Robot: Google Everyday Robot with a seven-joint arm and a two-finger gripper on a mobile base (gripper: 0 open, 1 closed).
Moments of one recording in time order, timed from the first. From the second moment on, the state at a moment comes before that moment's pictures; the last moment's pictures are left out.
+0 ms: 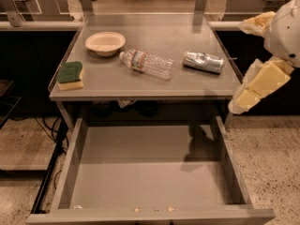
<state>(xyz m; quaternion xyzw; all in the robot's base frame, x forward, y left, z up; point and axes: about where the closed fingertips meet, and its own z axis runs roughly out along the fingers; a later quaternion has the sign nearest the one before) 0.463 -0.169 0.997 -0.60 0.73 0.03 0.33</state>
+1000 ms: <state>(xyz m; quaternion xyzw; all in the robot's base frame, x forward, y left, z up) 0.528 -0.151 0.988 -0.60 0.73 0.03 0.34</state>
